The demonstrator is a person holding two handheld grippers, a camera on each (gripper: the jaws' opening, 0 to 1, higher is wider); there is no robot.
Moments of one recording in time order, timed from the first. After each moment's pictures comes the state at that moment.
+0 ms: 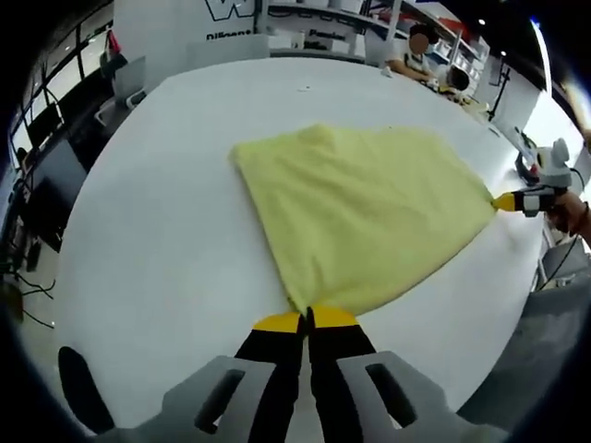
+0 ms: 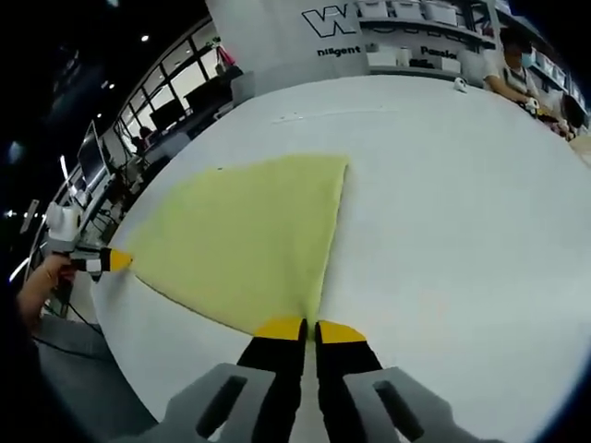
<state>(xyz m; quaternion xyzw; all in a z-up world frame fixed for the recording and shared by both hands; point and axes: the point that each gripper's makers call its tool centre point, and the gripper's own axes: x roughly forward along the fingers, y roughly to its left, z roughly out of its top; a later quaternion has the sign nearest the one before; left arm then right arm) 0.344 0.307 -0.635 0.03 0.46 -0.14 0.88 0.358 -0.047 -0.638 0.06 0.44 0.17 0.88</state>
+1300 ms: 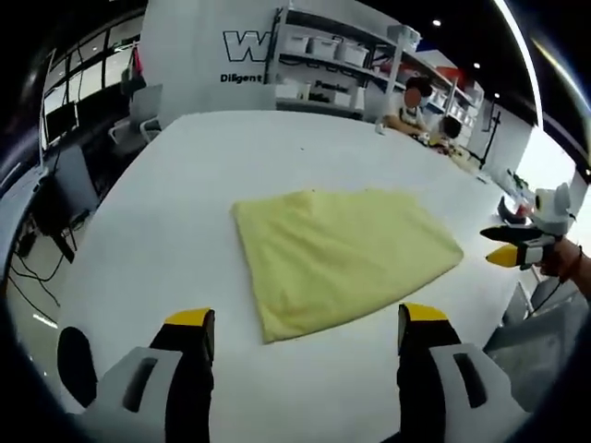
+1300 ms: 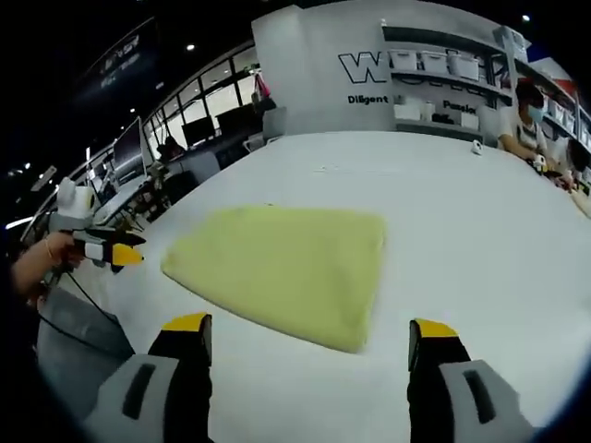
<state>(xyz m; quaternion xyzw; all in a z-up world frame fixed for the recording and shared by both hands) 0.324 0.294 -0.566 -0.03 0.35 -0.14 0.92 0.325 -0.012 -0.569 0.02 0.33 0.22 0.92</state>
